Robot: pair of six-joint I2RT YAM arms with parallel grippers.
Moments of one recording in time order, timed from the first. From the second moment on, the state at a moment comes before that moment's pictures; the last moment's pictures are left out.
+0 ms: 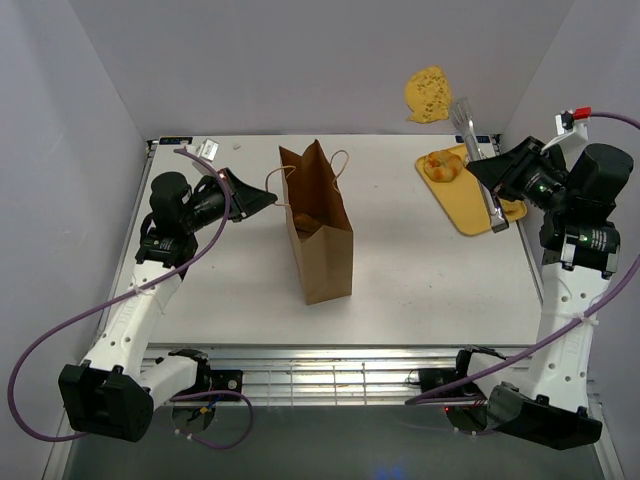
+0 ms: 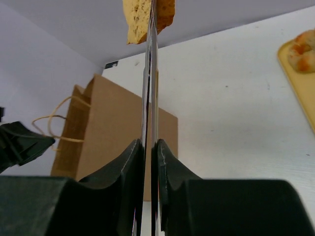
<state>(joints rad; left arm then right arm) -0.18 1.08 0.96 0.02 0.72 -0.76 -0.28 1.04 1.40 -0.61 -0.71 0.47</state>
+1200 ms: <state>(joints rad) -0.18 1.07 0.96 0.02 0.65 -0.80 0.15 0.91 1.39 -0.73 -0.87 0.58</state>
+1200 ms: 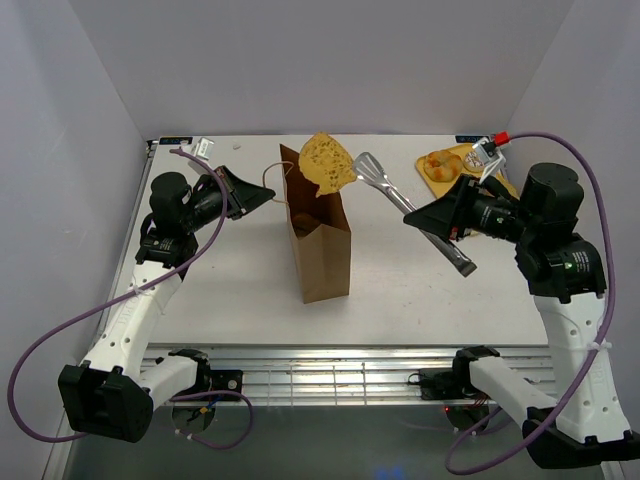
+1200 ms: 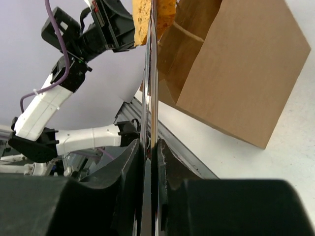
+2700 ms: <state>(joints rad) -0.18 1.06 0.96 0.02 0.62 -0.82 0.50 1.01 1.43 -0.81 -0.42 0.50</state>
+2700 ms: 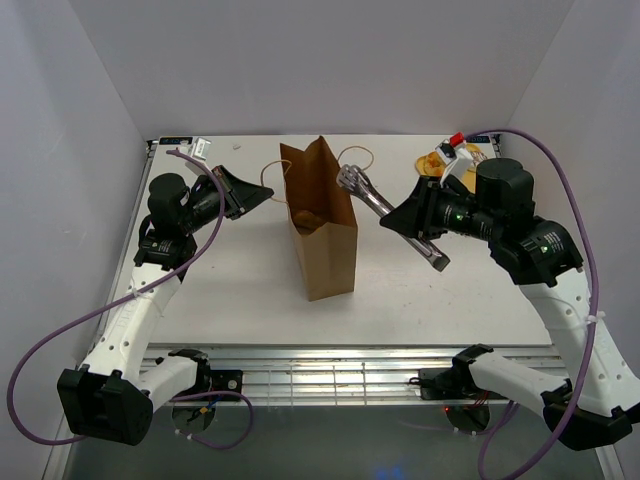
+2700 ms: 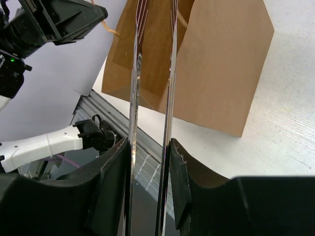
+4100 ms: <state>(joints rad) -0.18 1.08 0.92 0.16 0.74 -0.83 -0.23 1.54 1.42 -0.46 -0.38 0.49</state>
